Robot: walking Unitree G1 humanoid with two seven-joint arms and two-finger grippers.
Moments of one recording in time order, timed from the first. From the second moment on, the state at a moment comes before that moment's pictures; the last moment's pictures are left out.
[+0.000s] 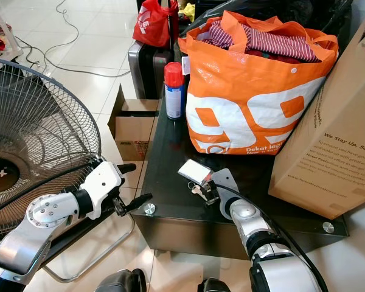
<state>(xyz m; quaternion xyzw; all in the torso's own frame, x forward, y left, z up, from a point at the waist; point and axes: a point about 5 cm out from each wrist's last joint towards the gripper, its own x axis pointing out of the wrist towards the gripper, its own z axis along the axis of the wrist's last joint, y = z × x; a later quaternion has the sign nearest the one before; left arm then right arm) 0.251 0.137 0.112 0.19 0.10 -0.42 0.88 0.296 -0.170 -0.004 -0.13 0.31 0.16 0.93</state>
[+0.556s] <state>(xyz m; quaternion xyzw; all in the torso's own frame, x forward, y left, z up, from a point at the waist) 0.260 0.133 0.121 0.15 0.06 -0.35 0.92 0.278 -0.192 0.025 -0.07 0.16 0.15 0.97</state>
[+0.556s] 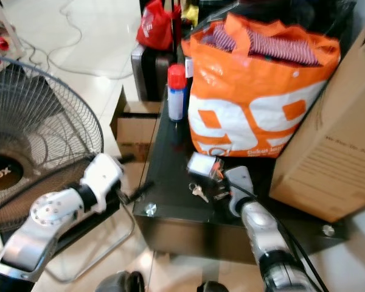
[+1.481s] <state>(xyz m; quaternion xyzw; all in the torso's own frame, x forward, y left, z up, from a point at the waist) 0.266 0.146 0.137 0.14 0.02 -0.19 0.97 0.255 -0.182 0.111 -0.05 0.06 0.04 1.00</state>
